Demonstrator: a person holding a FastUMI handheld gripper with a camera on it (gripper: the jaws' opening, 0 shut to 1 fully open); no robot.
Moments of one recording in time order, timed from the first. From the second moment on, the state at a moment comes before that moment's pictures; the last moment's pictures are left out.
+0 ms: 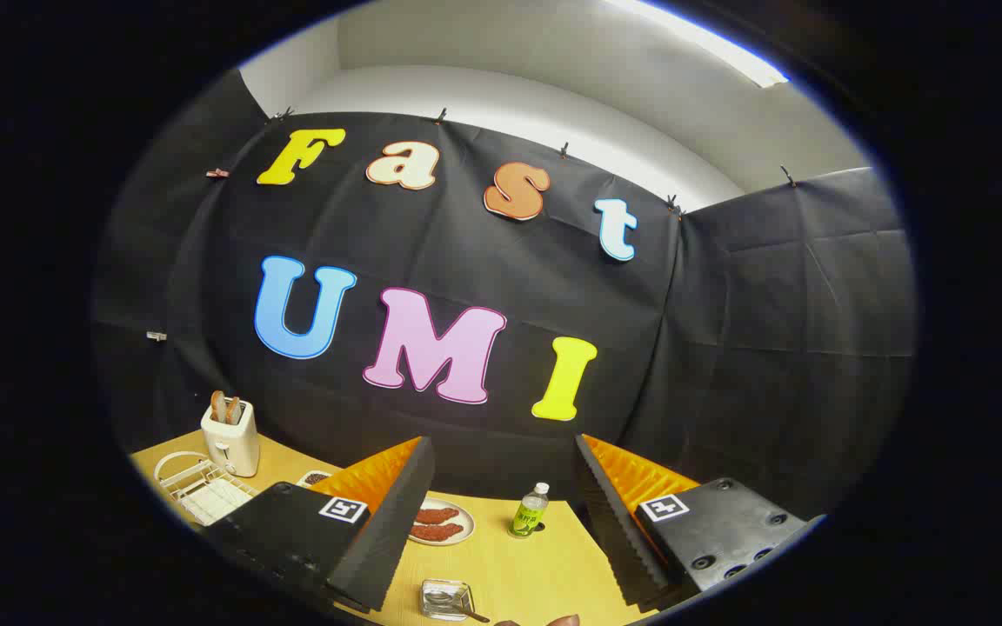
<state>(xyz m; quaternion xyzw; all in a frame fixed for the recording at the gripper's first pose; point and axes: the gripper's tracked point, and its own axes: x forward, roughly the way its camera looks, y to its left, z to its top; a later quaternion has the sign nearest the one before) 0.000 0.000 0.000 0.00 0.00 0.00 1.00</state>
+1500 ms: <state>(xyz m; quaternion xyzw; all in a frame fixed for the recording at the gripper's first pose) -0.011 0.057 -0.014 0.01 0.04 0.04 1.00</state>
